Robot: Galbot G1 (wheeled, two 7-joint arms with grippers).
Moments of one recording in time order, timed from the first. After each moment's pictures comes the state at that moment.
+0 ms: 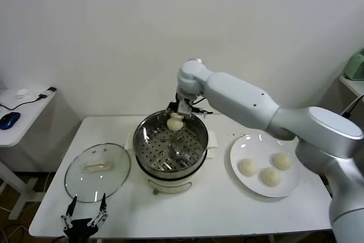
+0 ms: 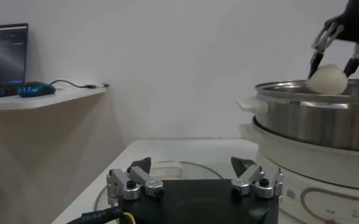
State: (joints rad) left arm 1.92 -1.35 -0.61 -2.05 -0.21 -0.21 -0.18; right arm 0.27 1.41 -0.85 1.00 -0.59 0.60 -1.16
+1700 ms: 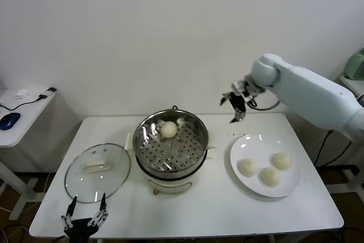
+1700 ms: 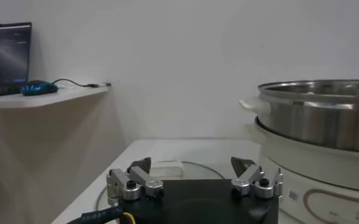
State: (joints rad) left arm 1.91 -1.36 -0.61 -2.03 -0.21 -0.21 -0.18; right arm 0.31 0.81 -1.04 1.16 0.14 -0.10 -1.09
